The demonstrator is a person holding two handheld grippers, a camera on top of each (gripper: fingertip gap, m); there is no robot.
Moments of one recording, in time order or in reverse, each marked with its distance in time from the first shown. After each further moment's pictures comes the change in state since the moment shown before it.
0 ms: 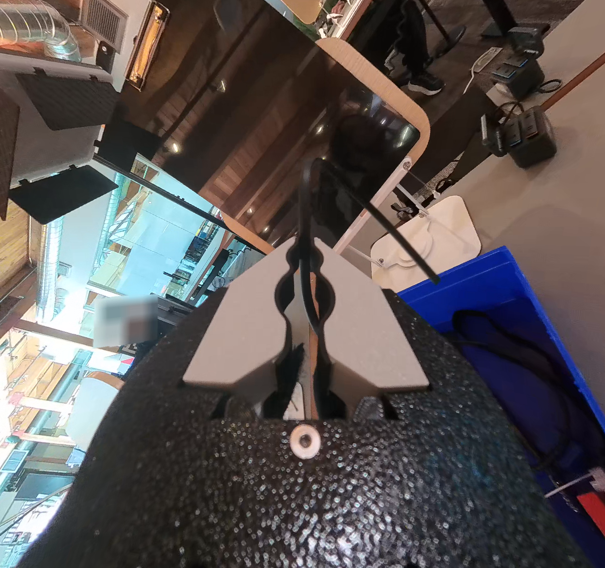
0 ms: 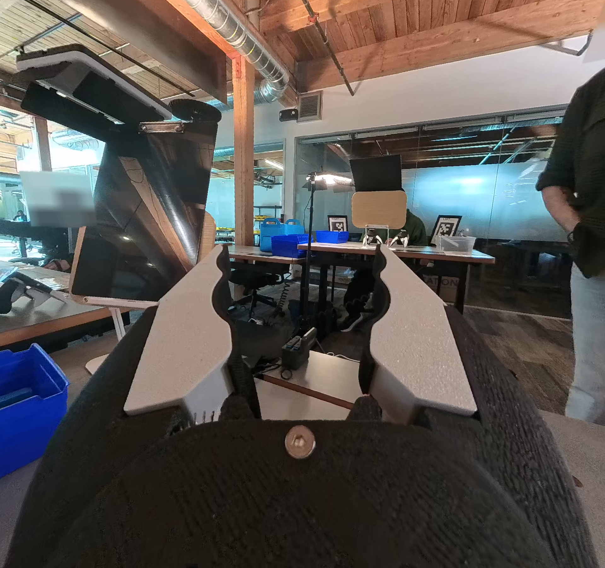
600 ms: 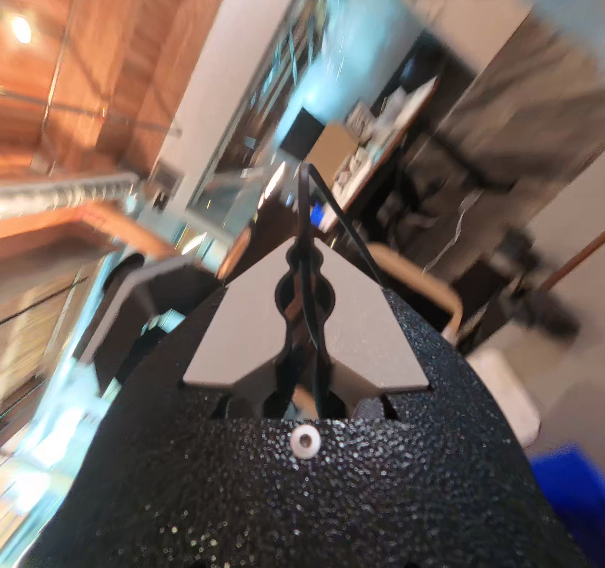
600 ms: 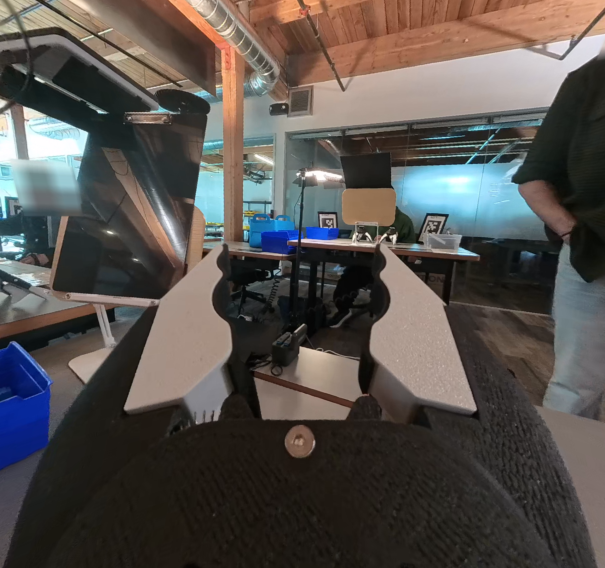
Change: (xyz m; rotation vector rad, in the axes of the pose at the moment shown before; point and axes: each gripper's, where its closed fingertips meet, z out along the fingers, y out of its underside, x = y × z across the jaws) left arm -0.082 -0.202 0.003 0.394 -0.026 0.033; right arm 0.003 0.002 0.000 -0.016 0.032 -0.029
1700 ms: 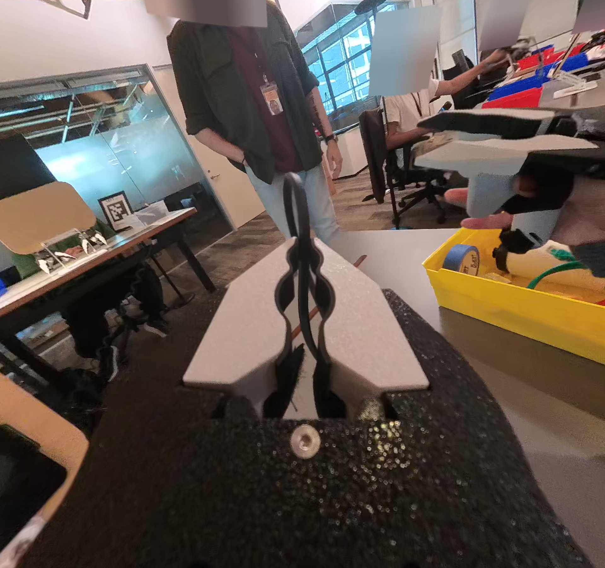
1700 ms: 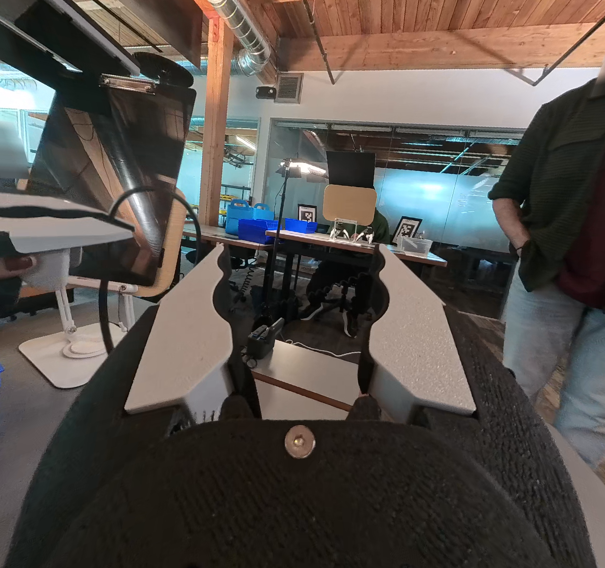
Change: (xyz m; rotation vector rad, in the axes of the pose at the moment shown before) left arm 0.273 -0.027 0.038 0.421 0.611 -0.661; right arm -0.007 0.000 0.004 -0.034 0.042 -0.125
